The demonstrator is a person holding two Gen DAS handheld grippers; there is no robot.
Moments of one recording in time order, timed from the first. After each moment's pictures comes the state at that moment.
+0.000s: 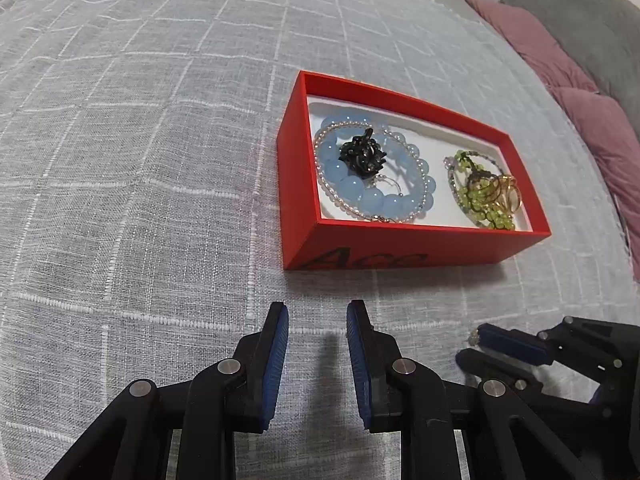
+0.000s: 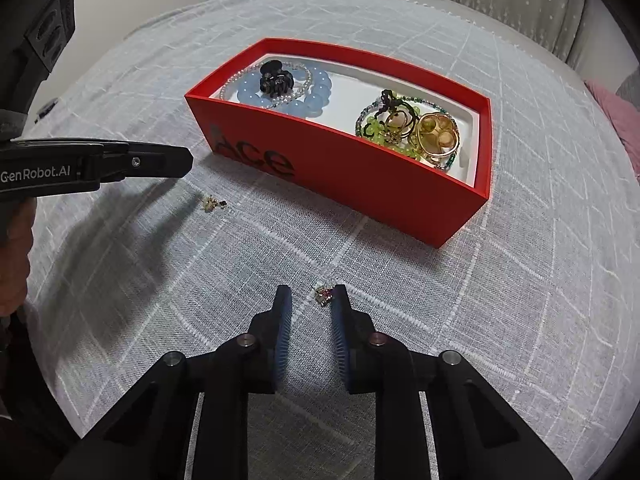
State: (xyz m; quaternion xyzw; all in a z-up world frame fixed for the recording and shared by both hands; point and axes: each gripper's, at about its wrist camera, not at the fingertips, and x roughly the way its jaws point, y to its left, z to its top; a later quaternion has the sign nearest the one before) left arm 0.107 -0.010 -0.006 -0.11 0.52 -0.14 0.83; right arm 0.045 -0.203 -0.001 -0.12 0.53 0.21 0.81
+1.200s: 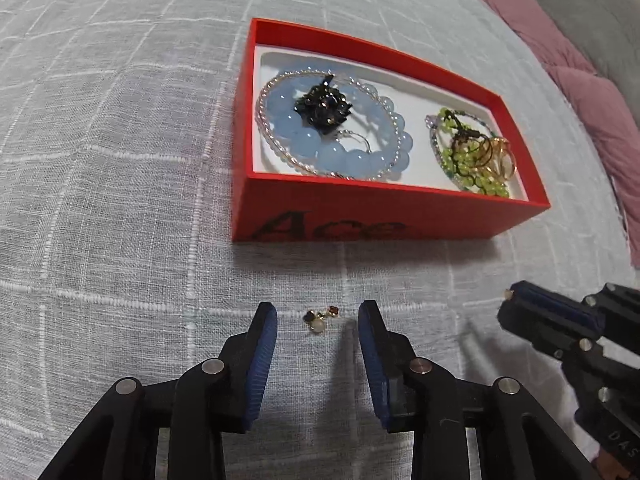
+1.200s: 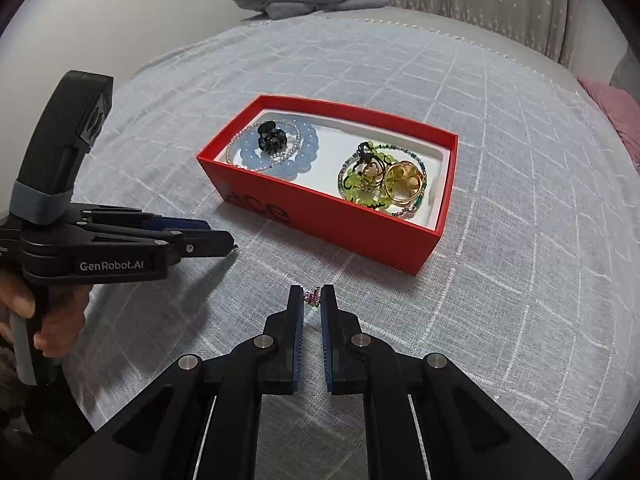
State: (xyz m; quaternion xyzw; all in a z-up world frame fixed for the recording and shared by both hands) left arm 0.102 -0.038 -0.025 -0.11 0.55 -0.15 0.82; right arm 0.045 -0.210 0.029 -0.07 0.50 0.23 0.84
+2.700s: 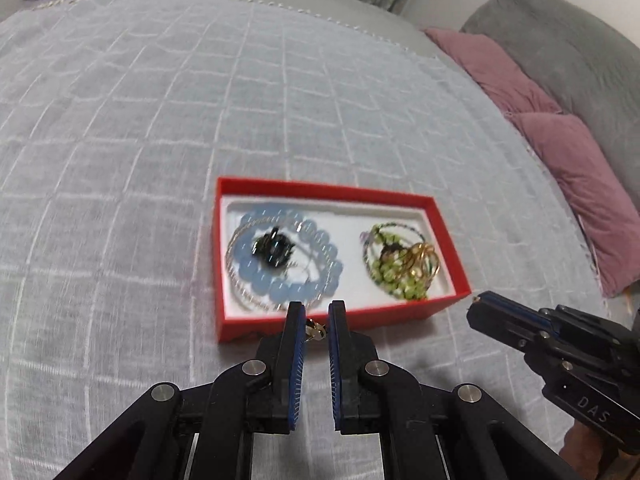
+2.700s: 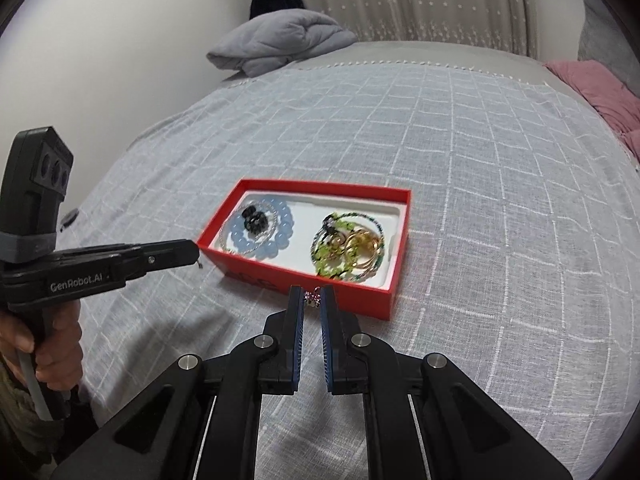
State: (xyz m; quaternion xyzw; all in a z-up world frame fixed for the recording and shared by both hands) left arm 0.118 -0.035 0.044 -0.11 0.46 -0.18 0.86; right arm 0.059 -0.249 0.063 0.04 0.44 0.21 0.88
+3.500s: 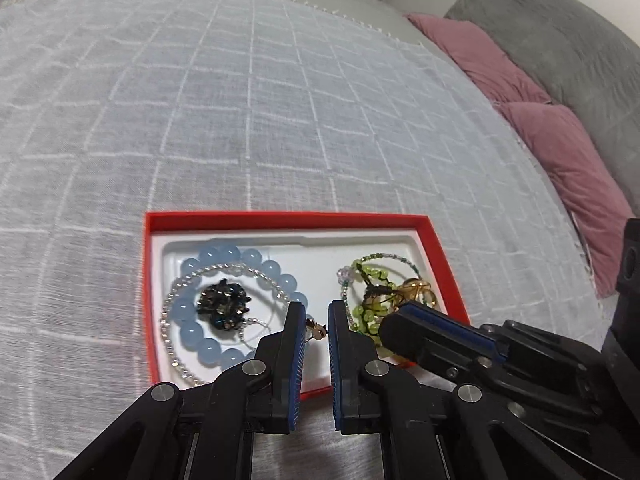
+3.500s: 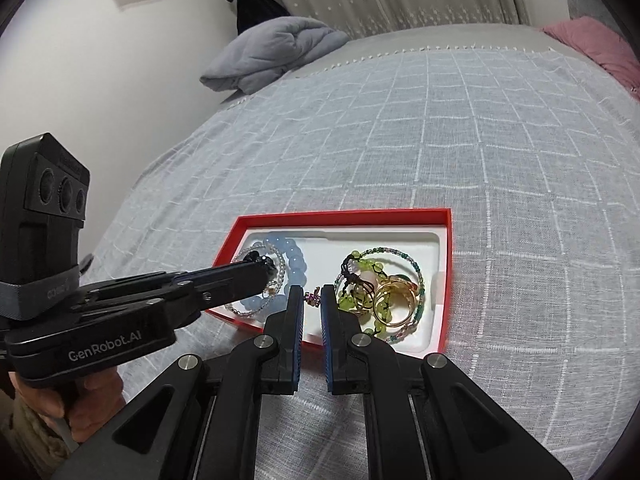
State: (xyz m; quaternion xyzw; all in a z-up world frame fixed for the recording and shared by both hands) left arm 0.162 -0.057 0.023 -0.12 0.48 -0.21 0.84; right arm 0.106 -0.231 0.041 0.11 0.43 0.22 0.87
